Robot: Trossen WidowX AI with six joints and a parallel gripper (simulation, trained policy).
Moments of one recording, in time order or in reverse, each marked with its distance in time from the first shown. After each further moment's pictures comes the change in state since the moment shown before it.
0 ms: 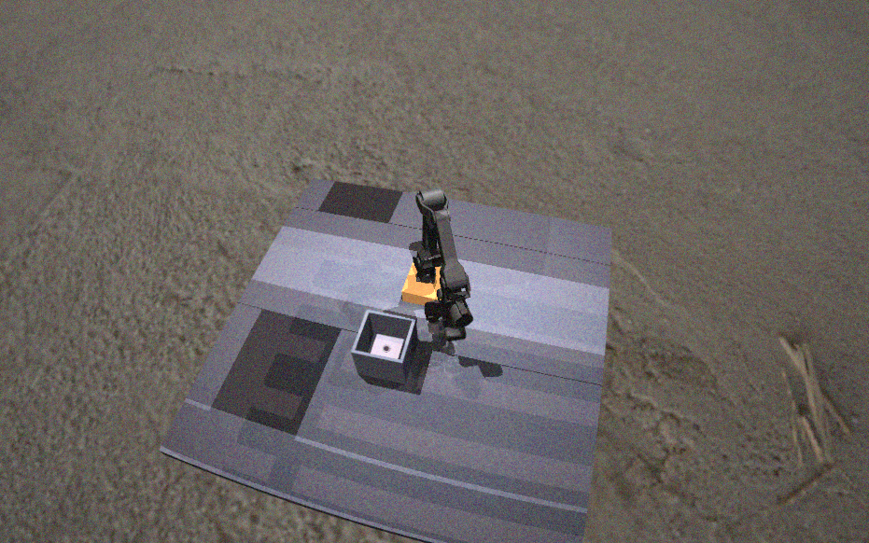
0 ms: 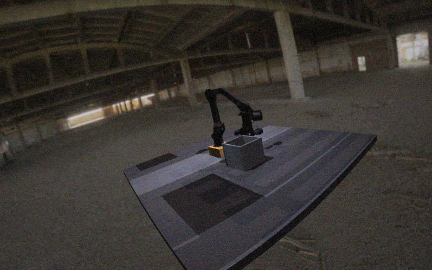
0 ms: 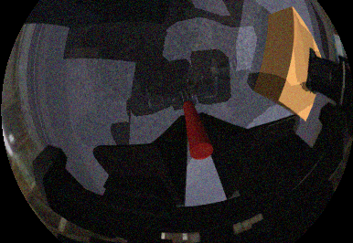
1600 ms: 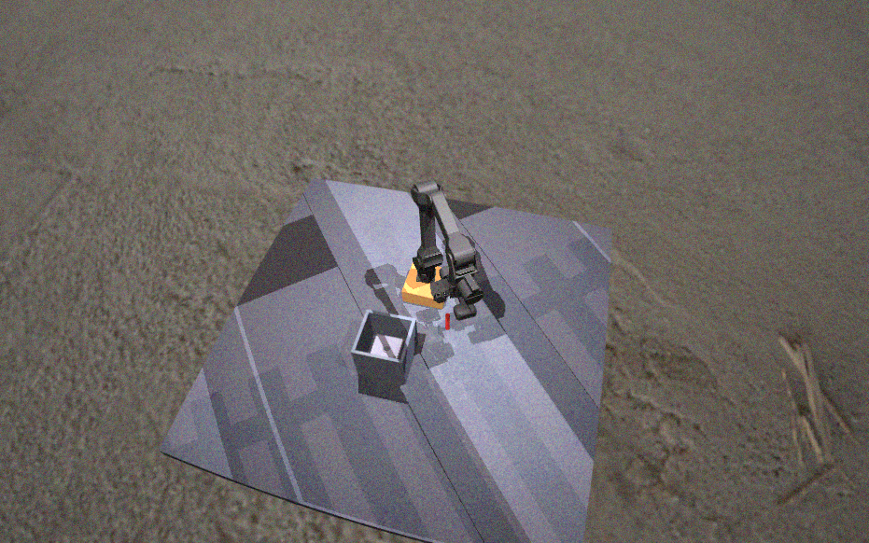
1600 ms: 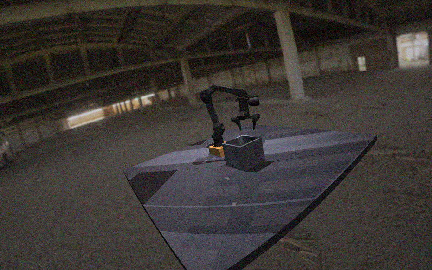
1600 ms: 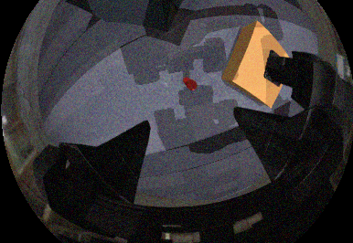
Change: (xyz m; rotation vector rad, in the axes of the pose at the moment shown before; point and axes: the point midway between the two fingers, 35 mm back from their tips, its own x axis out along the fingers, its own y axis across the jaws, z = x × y) arm -0.092 -0.015 -0.020 -0.126 0.001 -0.014
